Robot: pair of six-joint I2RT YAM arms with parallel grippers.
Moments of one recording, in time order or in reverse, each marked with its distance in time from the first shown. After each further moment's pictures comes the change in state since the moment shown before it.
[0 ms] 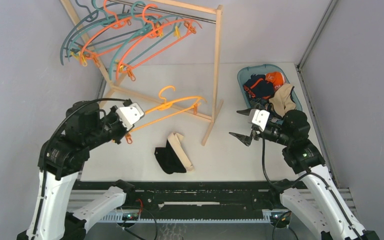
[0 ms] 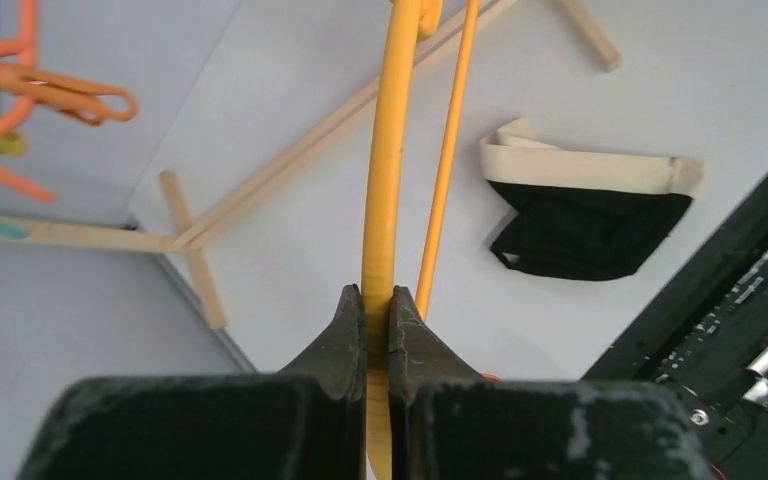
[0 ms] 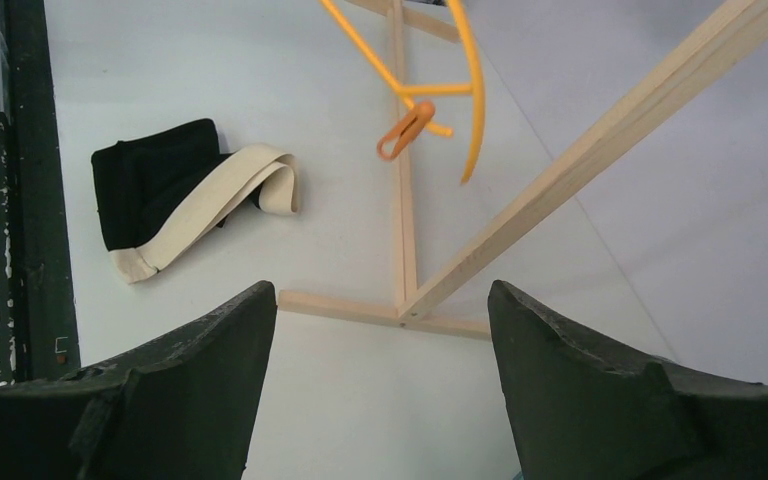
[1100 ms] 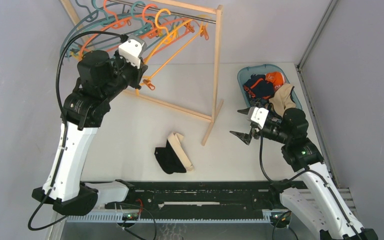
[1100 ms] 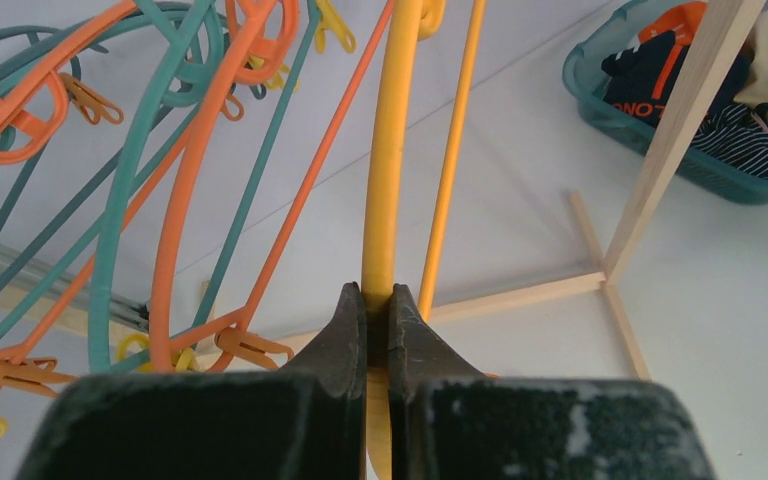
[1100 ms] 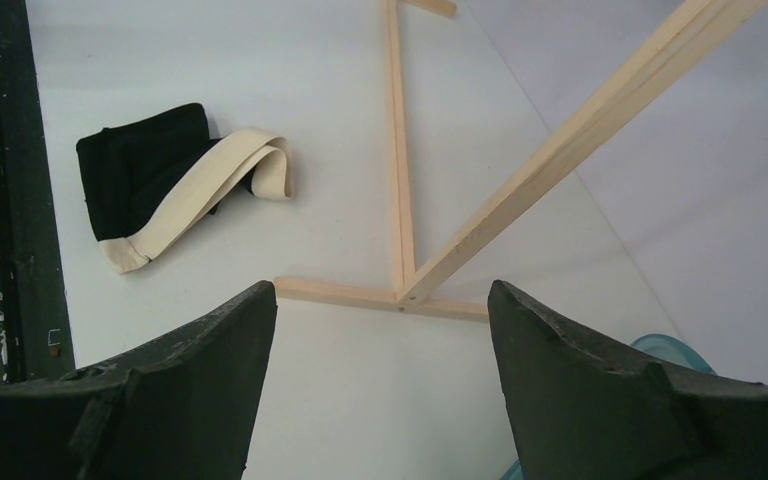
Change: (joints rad) left arm 0.000 0.388 0.347 0.405 -0.154 -0.329; right arm -0.021 0.024 0.000 -0.012 0.008 -0.008
